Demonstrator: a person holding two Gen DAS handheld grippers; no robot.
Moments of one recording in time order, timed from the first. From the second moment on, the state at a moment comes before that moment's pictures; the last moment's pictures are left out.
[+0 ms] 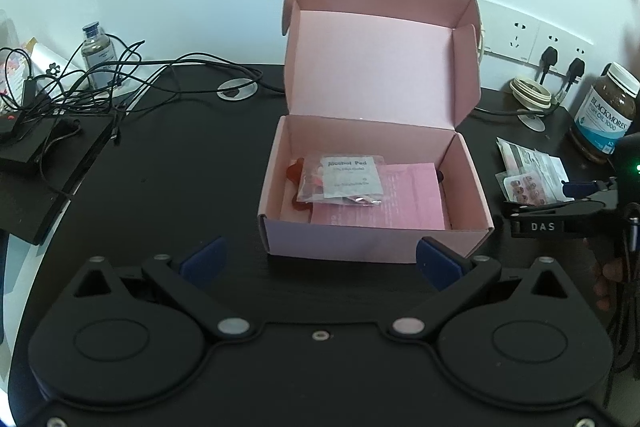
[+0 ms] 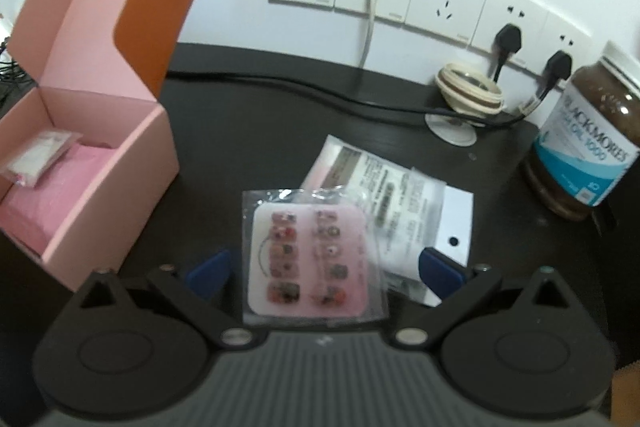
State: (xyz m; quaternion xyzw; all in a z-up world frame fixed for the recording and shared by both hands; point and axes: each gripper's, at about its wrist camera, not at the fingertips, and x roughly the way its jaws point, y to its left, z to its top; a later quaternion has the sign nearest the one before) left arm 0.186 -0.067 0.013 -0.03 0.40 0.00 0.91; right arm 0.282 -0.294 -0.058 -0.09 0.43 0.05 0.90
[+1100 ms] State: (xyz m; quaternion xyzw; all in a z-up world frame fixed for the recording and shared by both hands) left arm 0.180 -0.060 0.018 -0.05 0.40 -0.01 0.92; right arm 0.276 -0.289 -0.032 -0.05 0.42 0.09 0.90
